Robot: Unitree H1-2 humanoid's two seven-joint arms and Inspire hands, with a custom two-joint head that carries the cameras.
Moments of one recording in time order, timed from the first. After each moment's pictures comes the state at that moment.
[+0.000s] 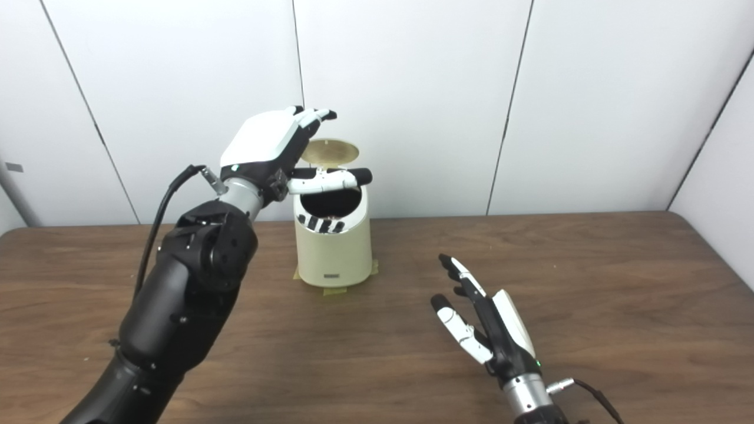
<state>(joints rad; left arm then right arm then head) -0.79 0.15 -0.35 -0.08 1.03 0.47 -0.46 -0.06 -0.19 0.08 -0.07 -0.36 -0.08 -0.03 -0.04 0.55</state>
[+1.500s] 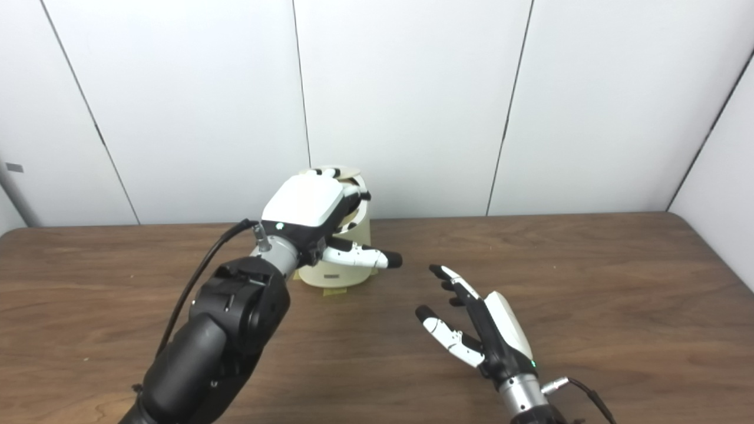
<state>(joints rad) -0.64 0.12 -0.50 -0.18 1.23 0.44 -0.64 -0.05 -0.18 0.11 -0.13 -0.45 0.03 0.00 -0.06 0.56</state>
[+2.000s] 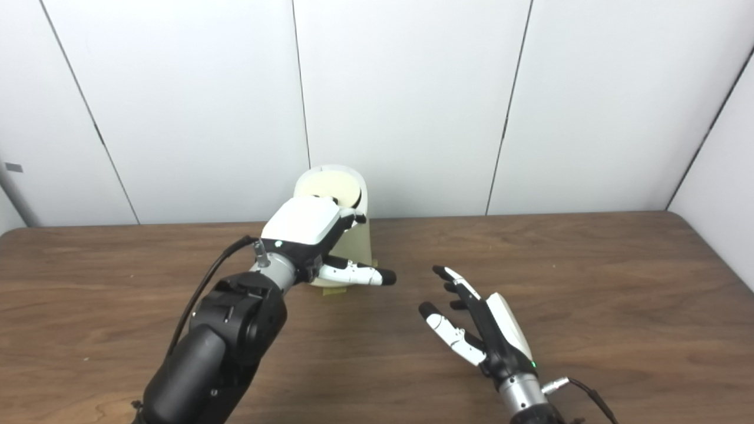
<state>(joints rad) -0.60 0.11 -0.45 -0.14 1.20 0.39 -0.62 -0.05 -0.18 0.10 -0.14 -0.41 0.08 0.01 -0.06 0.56</state>
